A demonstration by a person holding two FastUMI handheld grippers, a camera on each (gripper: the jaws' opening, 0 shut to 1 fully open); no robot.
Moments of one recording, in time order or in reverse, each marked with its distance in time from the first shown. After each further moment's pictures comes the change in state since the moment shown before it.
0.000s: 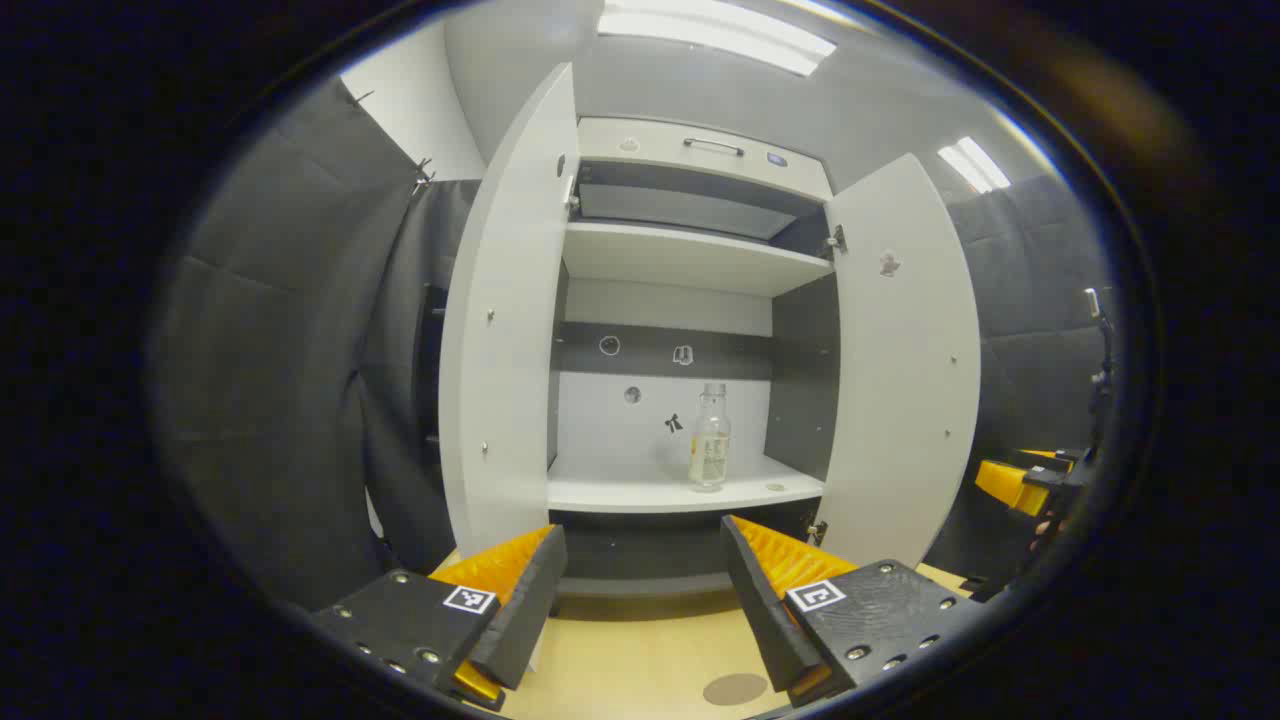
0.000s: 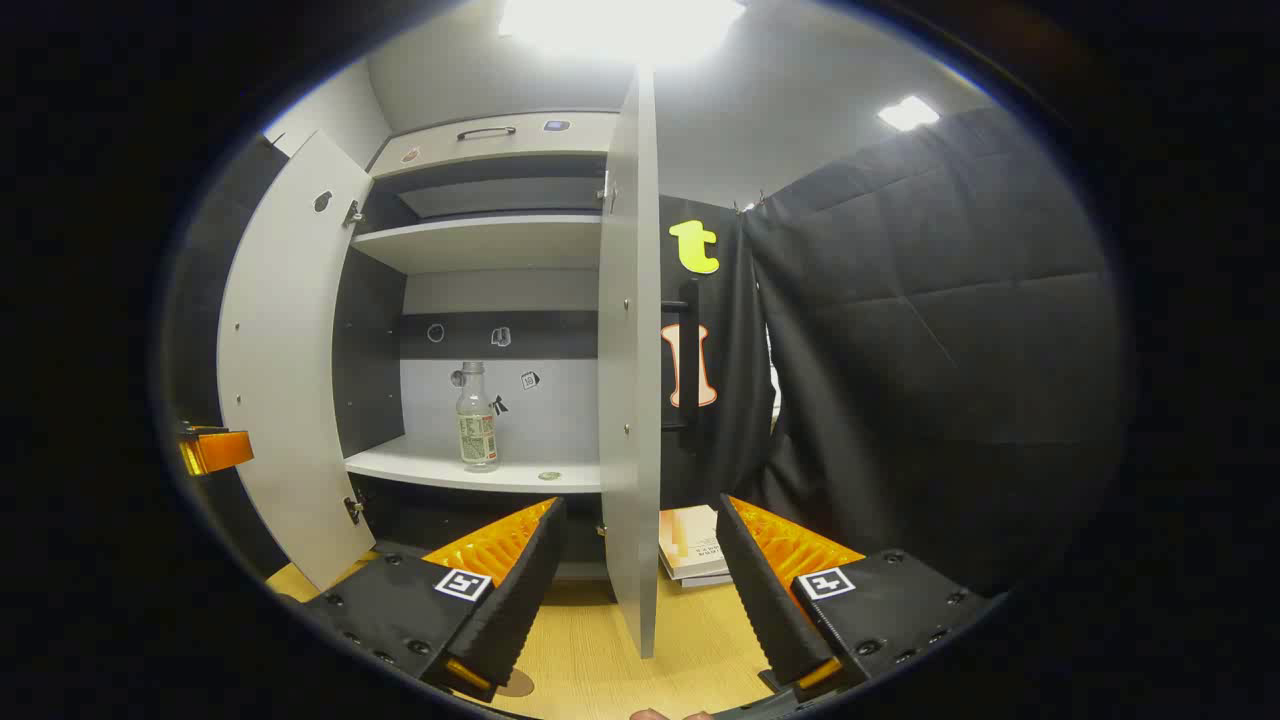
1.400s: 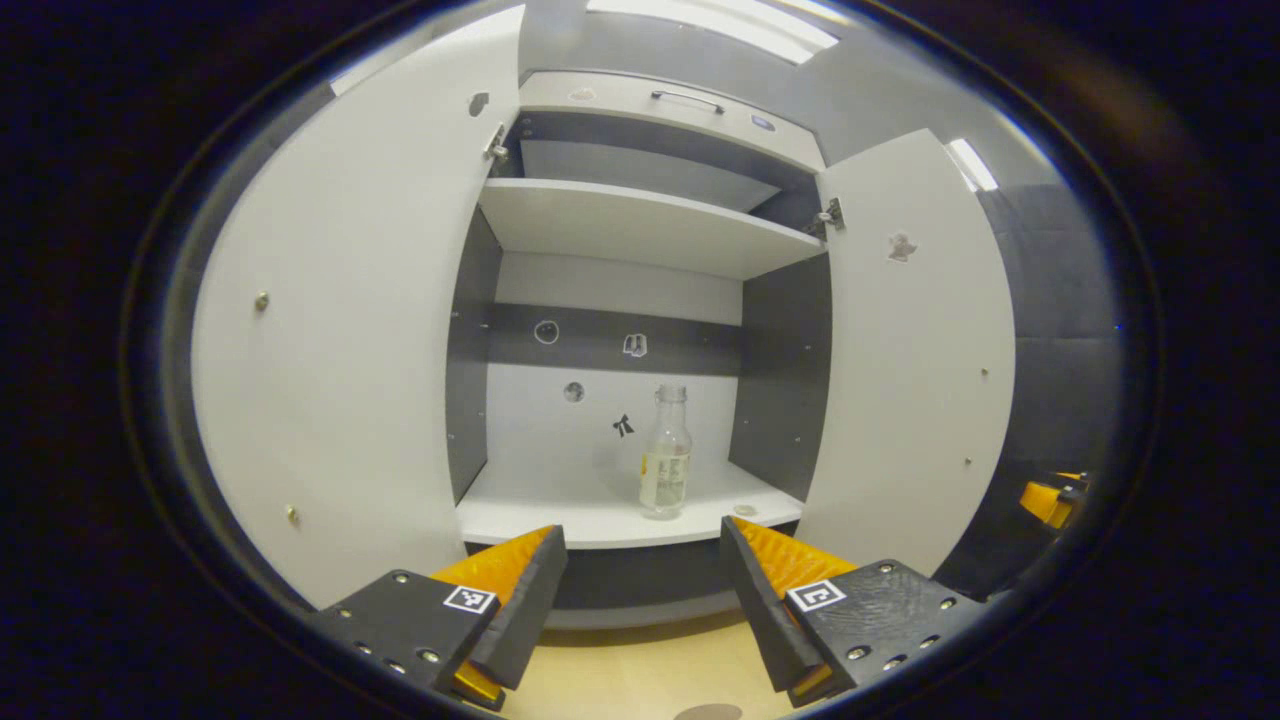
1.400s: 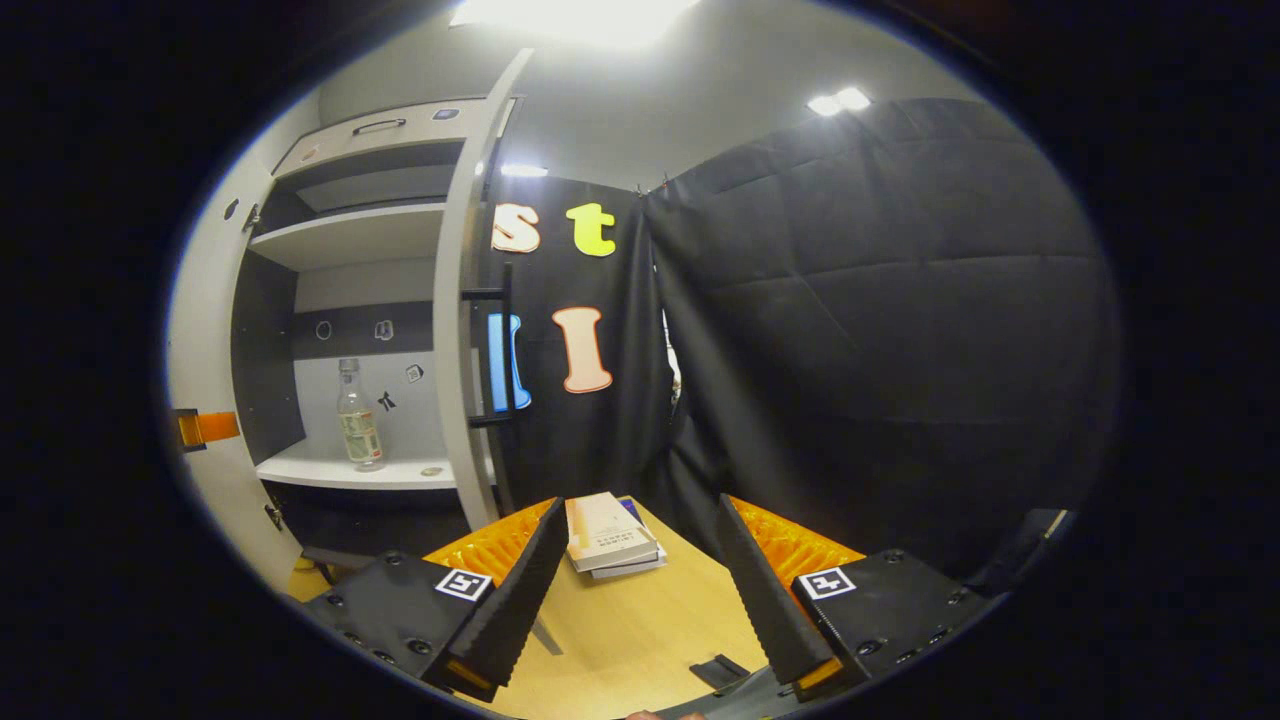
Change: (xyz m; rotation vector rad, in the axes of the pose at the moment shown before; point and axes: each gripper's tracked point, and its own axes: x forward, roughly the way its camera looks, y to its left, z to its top) left arm 0.143 -0.054 0.017 -0.007 0.044 -0.145; right arm 0.006 -0.113 0.001 0.043 0.041 -0.313
